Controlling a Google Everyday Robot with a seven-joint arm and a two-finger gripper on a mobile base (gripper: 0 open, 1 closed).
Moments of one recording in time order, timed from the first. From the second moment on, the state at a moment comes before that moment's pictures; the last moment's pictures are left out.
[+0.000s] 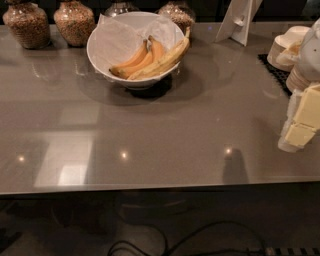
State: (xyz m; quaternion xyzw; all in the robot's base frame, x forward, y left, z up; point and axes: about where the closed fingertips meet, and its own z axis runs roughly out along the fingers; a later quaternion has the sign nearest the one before) arm 0.438 -0.217 0.976 -0.60 0.78 -0.03 0.16
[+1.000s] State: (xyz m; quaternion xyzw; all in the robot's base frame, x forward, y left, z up) arm 0.487 -0.194 0.979 -0.61 0.76 -0.02 0.23
